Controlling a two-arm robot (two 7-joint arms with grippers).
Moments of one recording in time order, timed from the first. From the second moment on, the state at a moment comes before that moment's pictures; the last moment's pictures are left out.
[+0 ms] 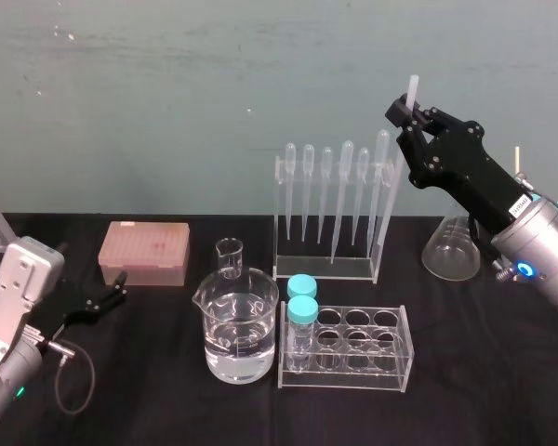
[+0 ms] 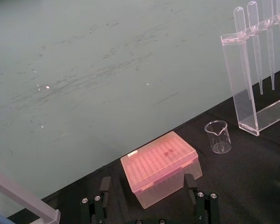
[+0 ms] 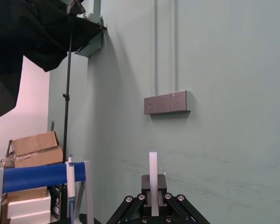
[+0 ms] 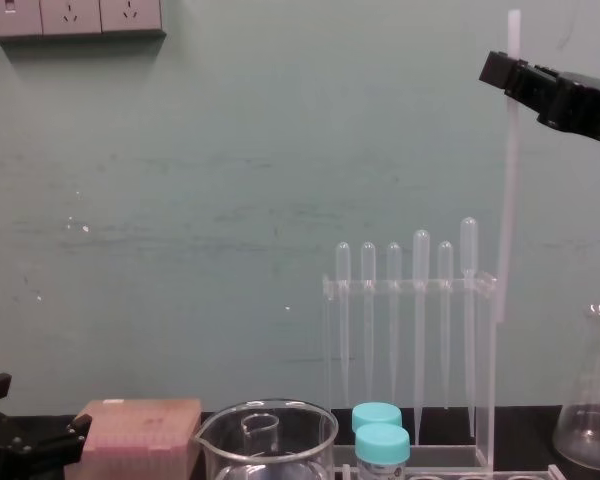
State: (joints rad) left arm -0.20 0.60 0.45 -1.41 -0.25 -0.12 0.03; right arm 0.35 0.42 -0.27 -1.52 0.66 -0.23 0.59
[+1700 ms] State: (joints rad) left arm -0.20 0.60 0.45 -1.41 -0.25 -0.12 0.03; right arm 0.35 0.33 -0.35 -1.20 0.57 -0.33 0.67
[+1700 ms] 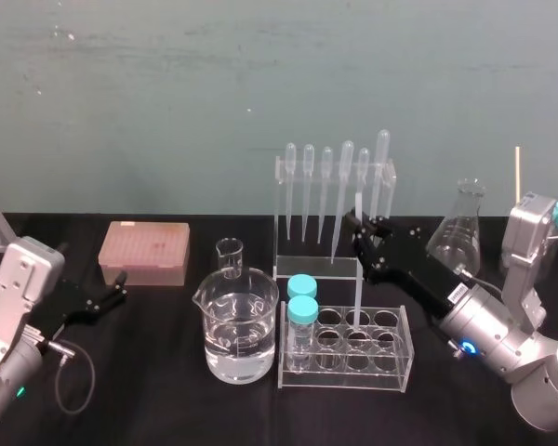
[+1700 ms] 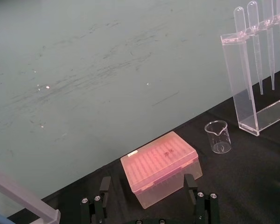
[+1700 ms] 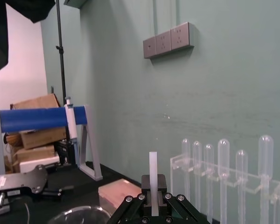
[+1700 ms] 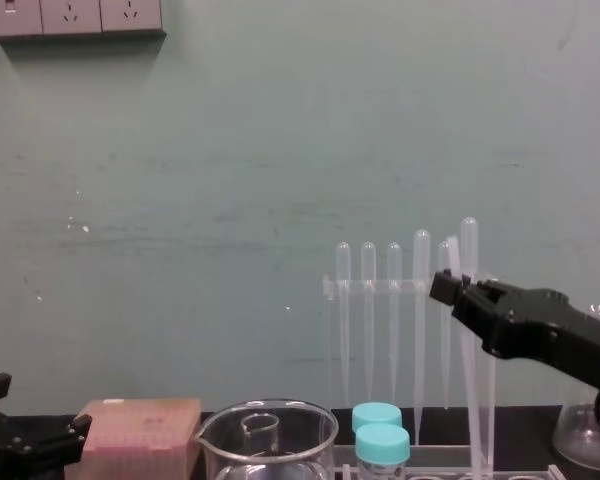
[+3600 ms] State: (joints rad) left arm -0.20 0.60 0.45 -1.41 -0.25 -0.12 0.03; right arm 0.34 0.31 -0.35 -1.15 0.53 -0.32 0.65
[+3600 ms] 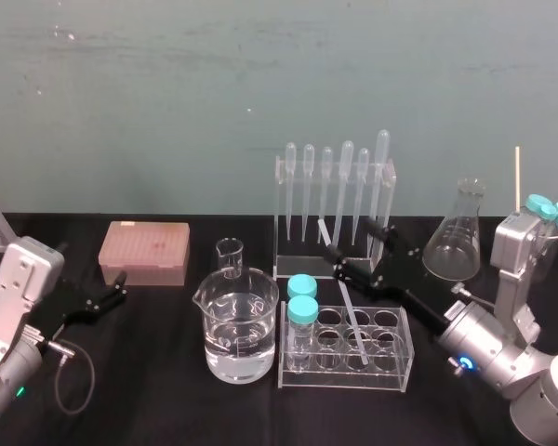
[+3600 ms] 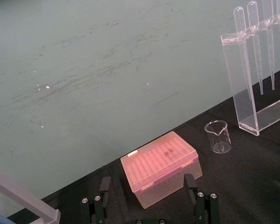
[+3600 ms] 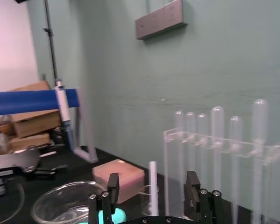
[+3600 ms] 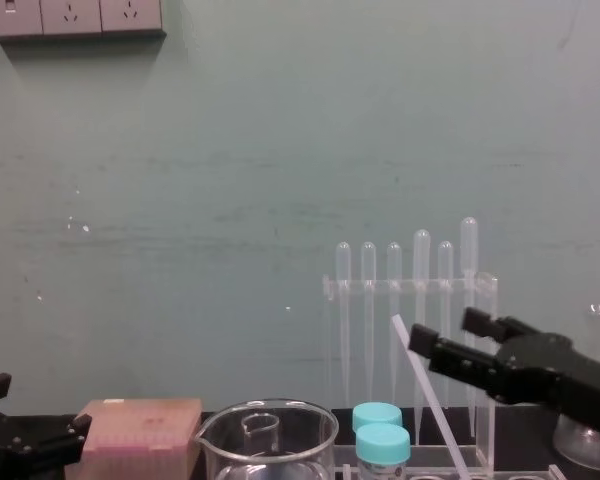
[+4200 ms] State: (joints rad) left arm -0.20 0.60 0.45 -1.41 -0.25 -0.12 0.03; right arm 0.20 0.33 -0.18 -1.26 0.29 -0.23 0.12
